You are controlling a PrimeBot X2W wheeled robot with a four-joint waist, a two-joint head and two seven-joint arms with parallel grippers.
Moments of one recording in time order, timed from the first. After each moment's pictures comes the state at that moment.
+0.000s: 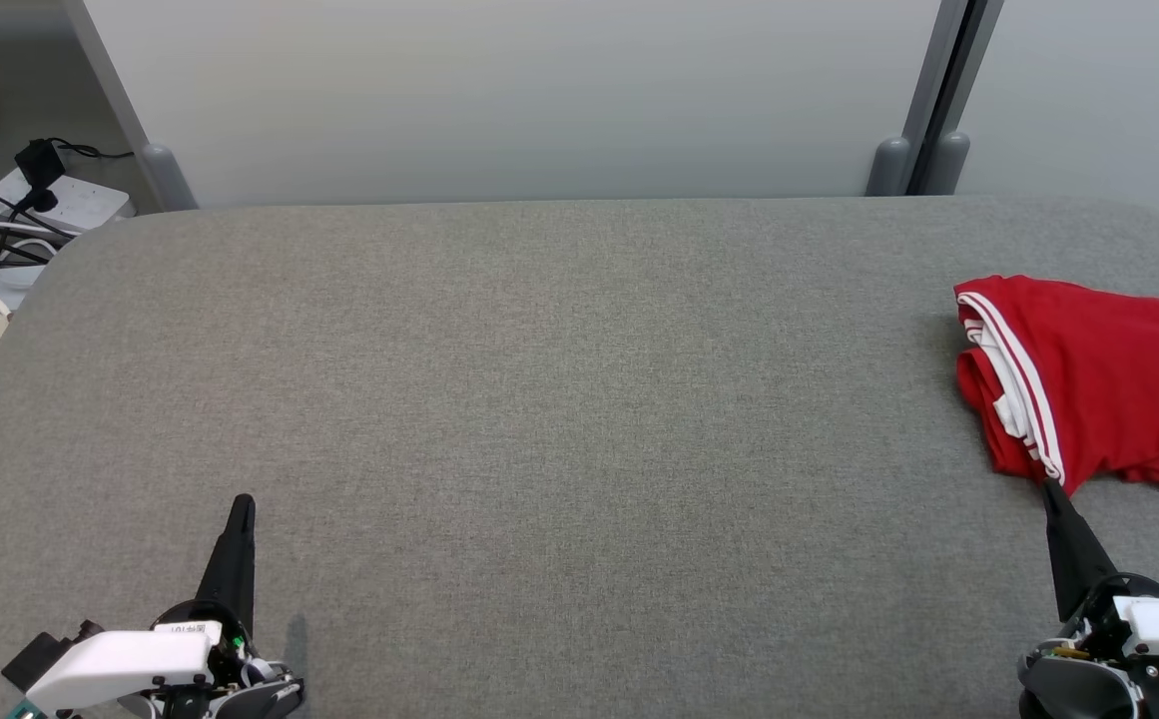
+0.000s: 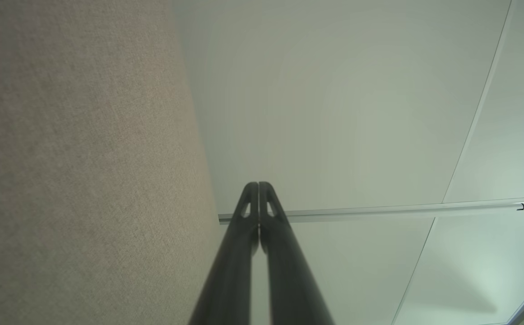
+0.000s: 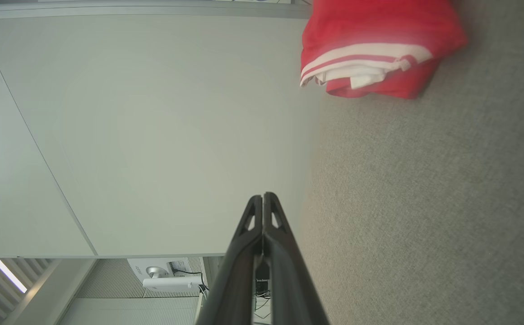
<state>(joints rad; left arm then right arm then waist) -0.06 0.03 0.08 0.27 -1.60 -0.12 0.11 -0.09 -0.04 -0.13 0.28 1.60 0.13 0.11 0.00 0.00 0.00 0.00</state>
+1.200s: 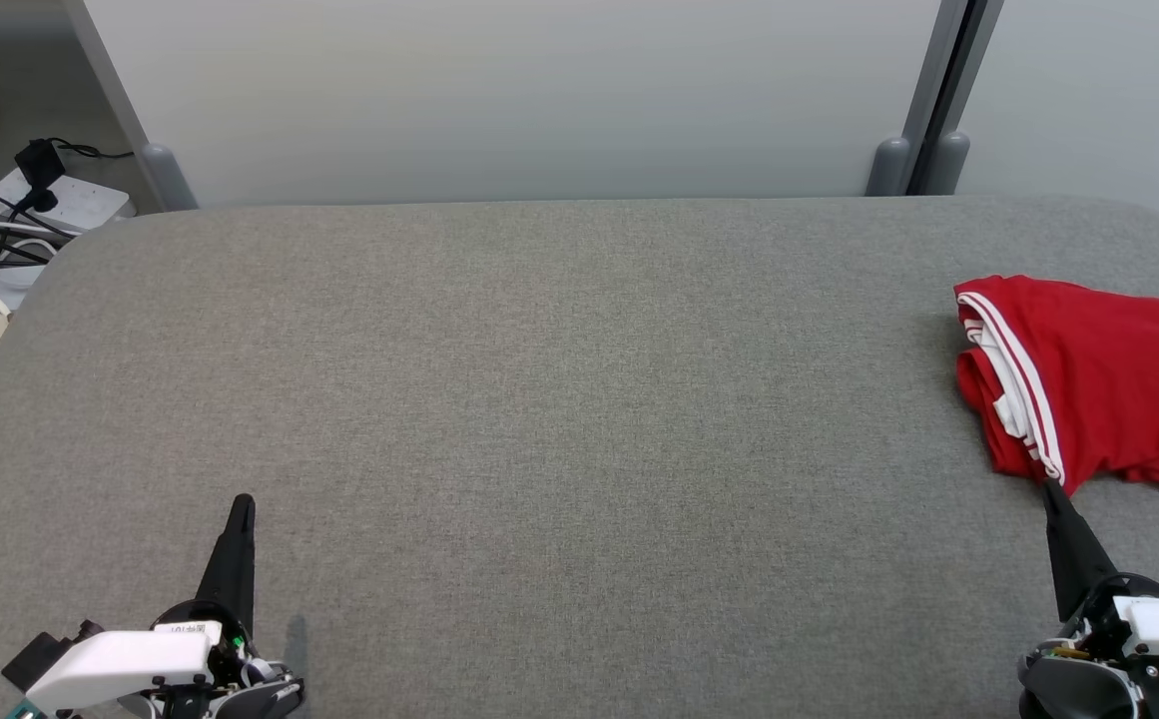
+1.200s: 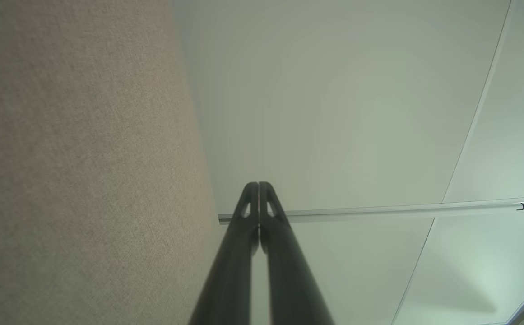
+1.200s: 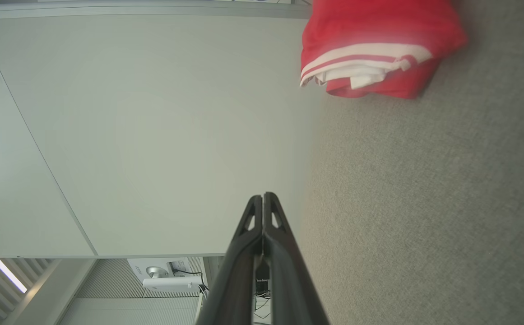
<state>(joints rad) -0.06 0.03 0.08 0.27 -1.60 -0.12 0.11 -0.09 -0.04 -0.13 0.28 1.60 0.13 0.11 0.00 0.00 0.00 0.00</state>
